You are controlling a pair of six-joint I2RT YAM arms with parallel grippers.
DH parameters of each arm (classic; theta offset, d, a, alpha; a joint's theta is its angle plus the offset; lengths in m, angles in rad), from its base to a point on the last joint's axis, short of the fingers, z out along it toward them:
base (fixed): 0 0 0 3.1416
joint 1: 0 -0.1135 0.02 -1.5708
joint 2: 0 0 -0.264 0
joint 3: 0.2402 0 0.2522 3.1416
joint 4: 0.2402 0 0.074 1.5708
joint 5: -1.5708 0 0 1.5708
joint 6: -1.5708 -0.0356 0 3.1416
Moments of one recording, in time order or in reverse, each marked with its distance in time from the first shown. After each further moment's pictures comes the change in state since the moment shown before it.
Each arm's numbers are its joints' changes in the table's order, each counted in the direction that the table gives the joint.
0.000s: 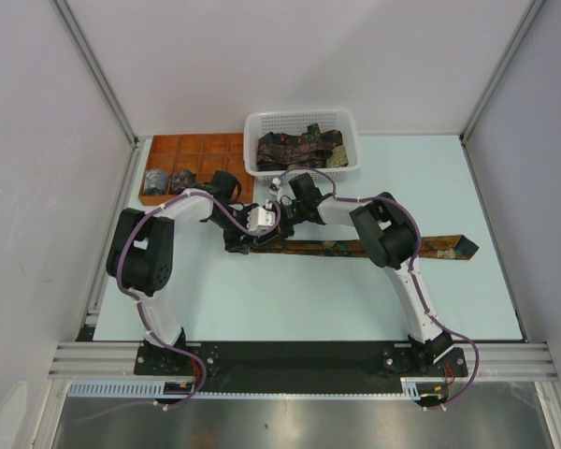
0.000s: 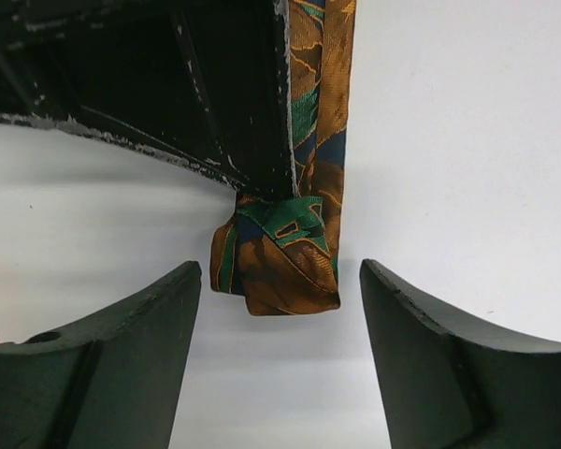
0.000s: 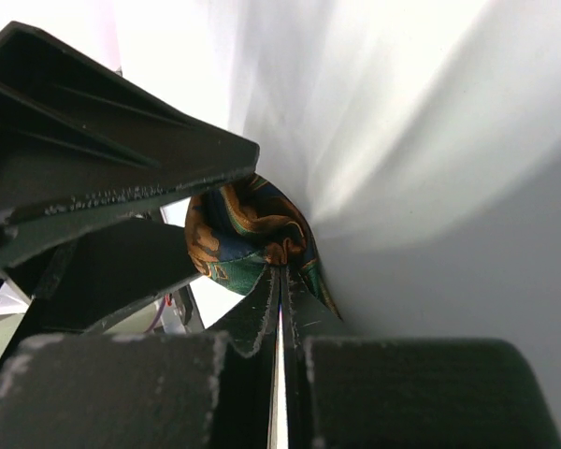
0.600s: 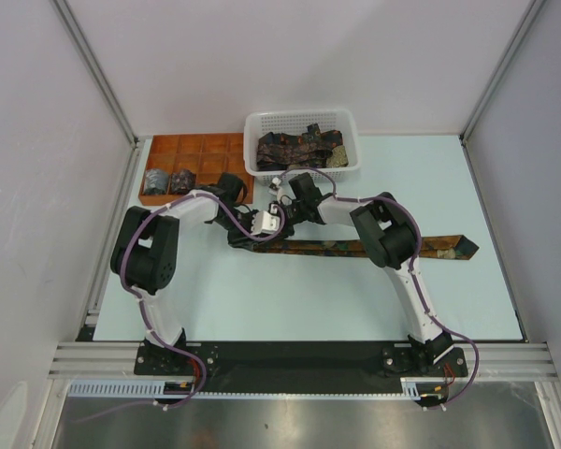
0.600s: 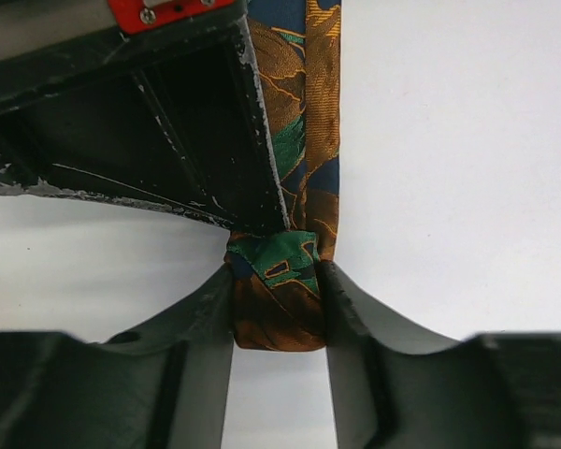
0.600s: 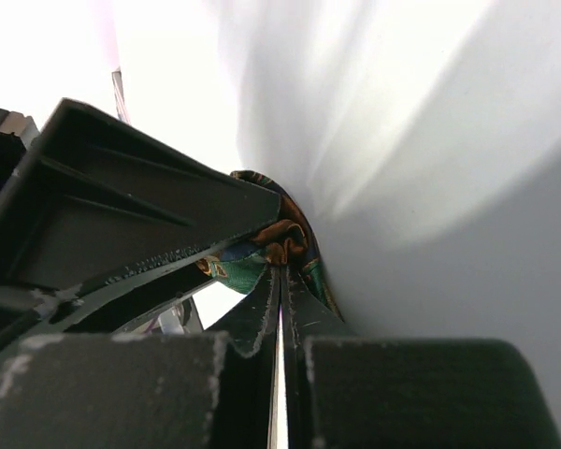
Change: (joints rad) left arm 0.039 -0.023 0.000 -0.023 0.009 -0.036; right arm 0.000 0.004 0.000 0.001 -0.003 0.006
